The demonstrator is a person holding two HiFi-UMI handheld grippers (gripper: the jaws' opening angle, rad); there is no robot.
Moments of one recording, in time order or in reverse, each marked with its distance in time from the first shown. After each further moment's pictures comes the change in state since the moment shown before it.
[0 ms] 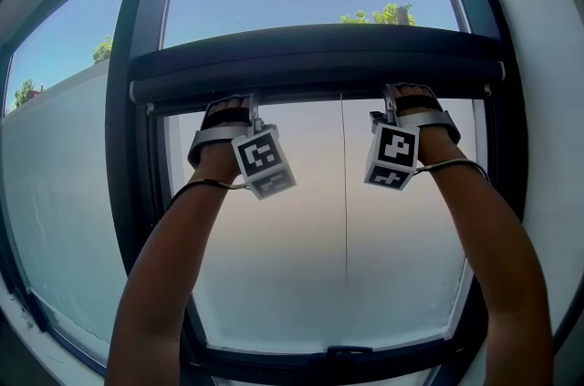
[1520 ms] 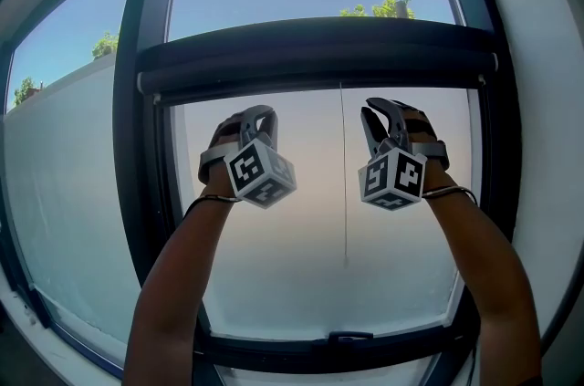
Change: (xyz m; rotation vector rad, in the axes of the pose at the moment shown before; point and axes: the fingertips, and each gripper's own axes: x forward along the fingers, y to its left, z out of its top) left arm -0.043 -0.013 0.011 -0.344 -0.189 0.026; right arm -0.063 0.004 0.027 0.364 -0.231 -0.170
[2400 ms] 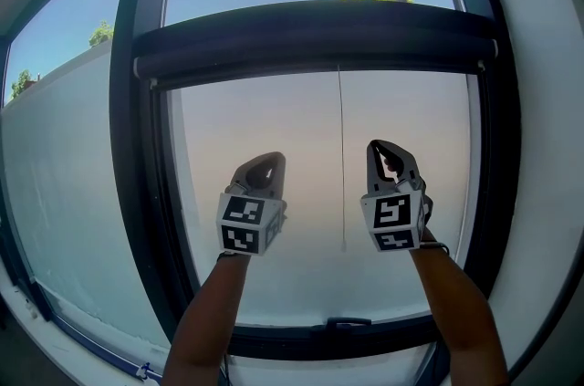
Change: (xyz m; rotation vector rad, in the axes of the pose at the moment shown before) left arm -0.074 -0.087 -0.017 -0.891 -0.227 -0.197; right arm -0.076 0.059 -0.017 0.696 0.020 -0.004
